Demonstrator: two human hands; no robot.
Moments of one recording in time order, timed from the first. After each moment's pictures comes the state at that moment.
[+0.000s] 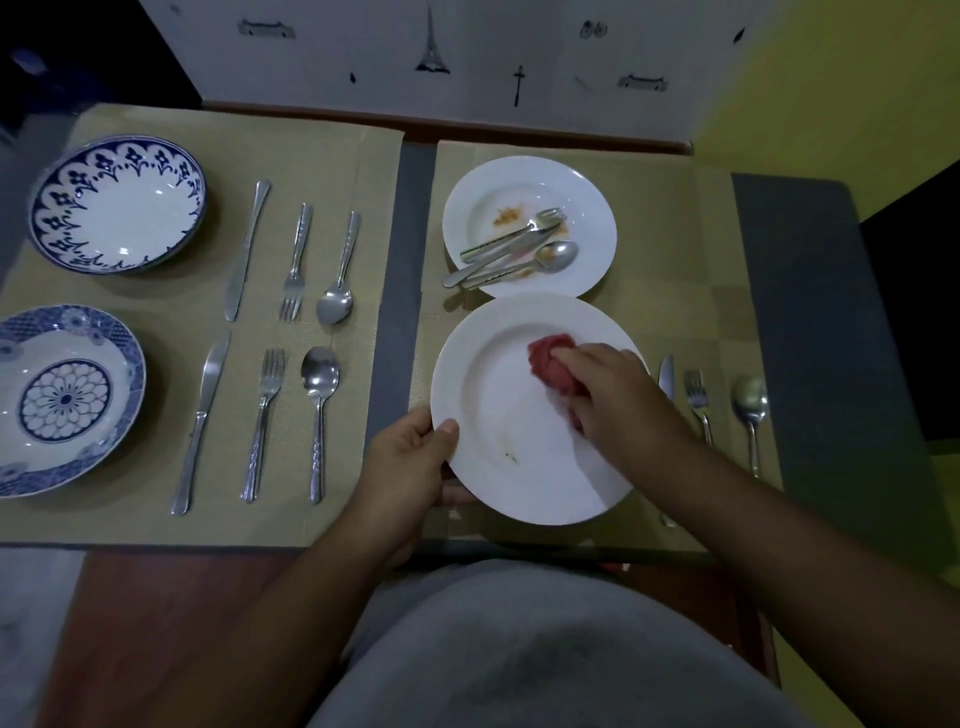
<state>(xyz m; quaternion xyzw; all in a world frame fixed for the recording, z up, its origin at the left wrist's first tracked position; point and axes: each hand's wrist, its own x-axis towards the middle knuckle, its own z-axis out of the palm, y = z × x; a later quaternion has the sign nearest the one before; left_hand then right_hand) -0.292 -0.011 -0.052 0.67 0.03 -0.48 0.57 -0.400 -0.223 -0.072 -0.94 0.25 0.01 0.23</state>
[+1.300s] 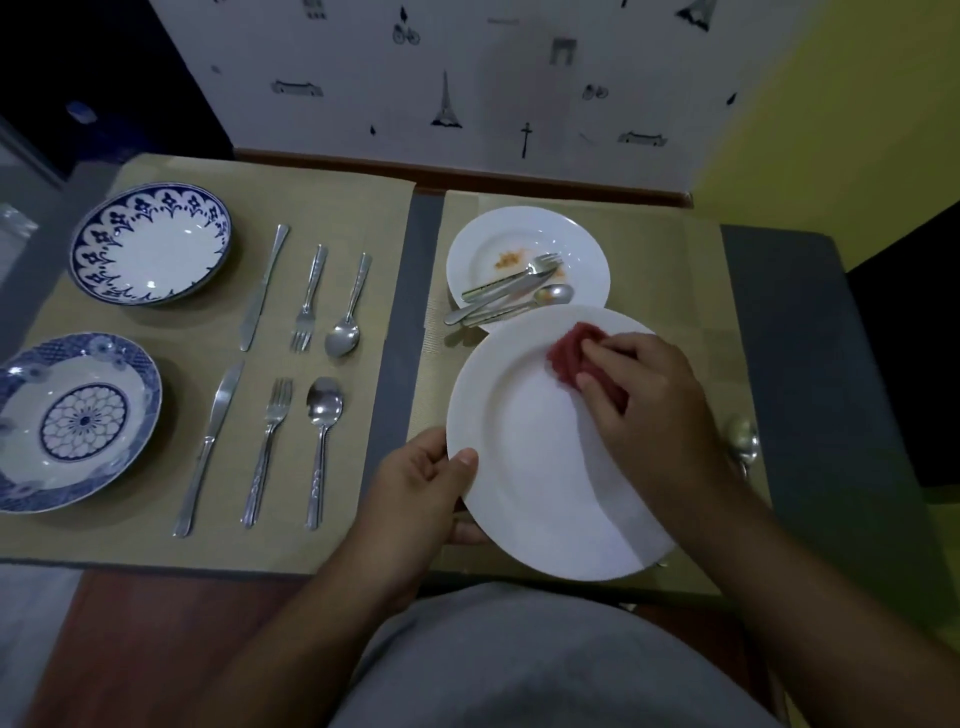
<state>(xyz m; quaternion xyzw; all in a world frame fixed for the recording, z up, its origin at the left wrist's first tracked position) -0.307 -0.016 -0.005 0.66 -0.04 -0.46 0.59 -0.404 -0.219 0.001 -0.92 0.27 -0.19 0.19</state>
